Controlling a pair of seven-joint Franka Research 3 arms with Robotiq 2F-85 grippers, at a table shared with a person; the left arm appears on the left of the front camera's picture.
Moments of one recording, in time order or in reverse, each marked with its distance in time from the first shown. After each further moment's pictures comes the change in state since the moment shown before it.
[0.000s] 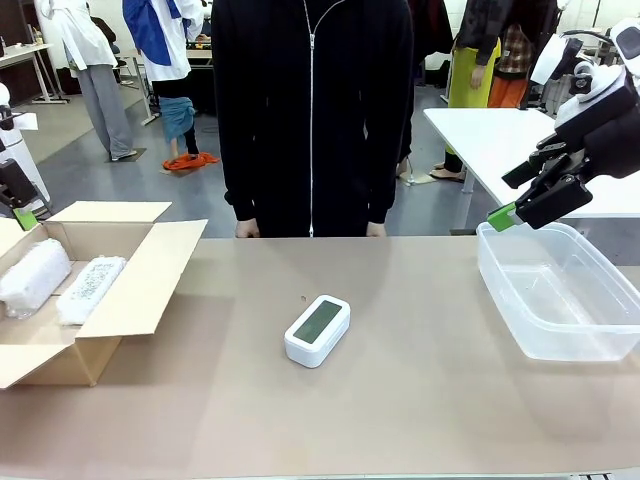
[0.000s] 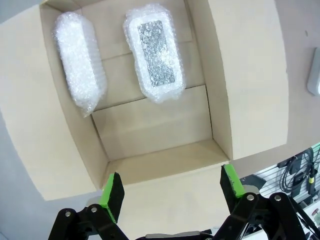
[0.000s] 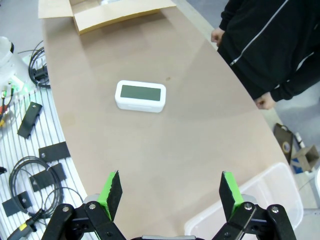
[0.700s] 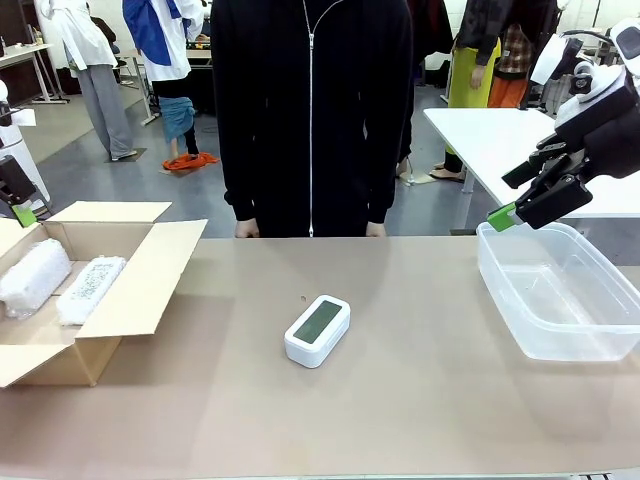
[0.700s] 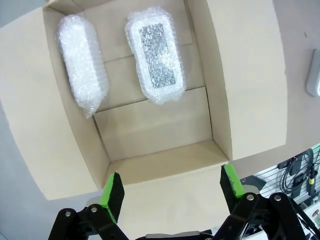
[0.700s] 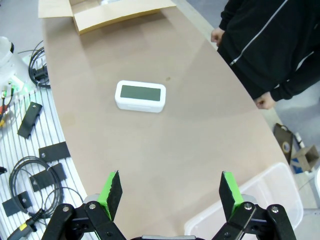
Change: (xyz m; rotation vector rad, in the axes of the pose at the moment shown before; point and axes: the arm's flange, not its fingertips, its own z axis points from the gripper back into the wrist) left arm 0.000 0.000 0.005 0.003 -0.012 -0.001; right arm 0.000 0.000 0.000 0.000 0.000 0.000
